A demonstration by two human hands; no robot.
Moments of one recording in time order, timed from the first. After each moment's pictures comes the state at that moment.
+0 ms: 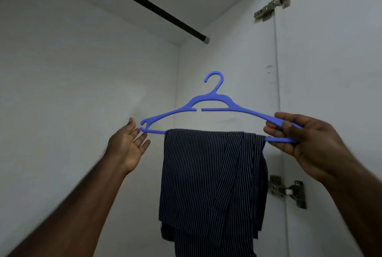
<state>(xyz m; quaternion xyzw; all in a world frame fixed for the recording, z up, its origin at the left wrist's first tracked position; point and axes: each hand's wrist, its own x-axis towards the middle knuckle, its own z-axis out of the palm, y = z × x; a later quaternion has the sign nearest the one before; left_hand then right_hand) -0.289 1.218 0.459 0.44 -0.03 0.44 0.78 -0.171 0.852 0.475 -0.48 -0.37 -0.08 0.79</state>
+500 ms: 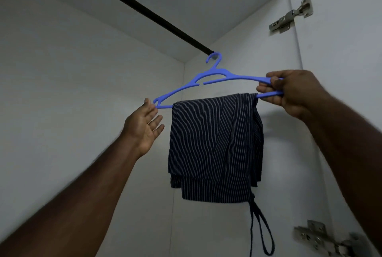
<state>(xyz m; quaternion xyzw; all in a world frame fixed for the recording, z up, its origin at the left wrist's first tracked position) -0.229 1.254 0.557 0.52 -0.14 0.45 0.71 -0.109 0.940 0.641 -0.50 -0.40 -0.18 0.75</state>
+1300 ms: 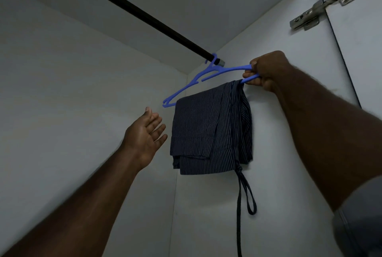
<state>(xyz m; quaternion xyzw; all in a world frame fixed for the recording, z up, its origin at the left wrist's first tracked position) -0.141 1.298 0.614 0.52 -0.14 0.47 0.70 -0.039 1.031 0.781 -0.55 -0.37 -0.21 0.72</state>
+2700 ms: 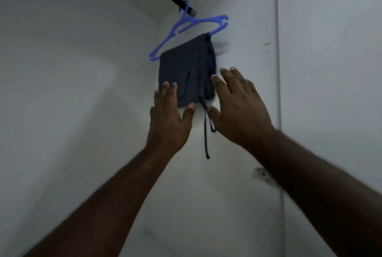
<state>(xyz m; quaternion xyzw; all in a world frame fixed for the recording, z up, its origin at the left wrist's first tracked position) -0.189 1.158 0.465 0.77 -0.04 0.59 0.23 -0.161 0.984 0.498 -0.74 -0.33 -0.58 0.11</state>
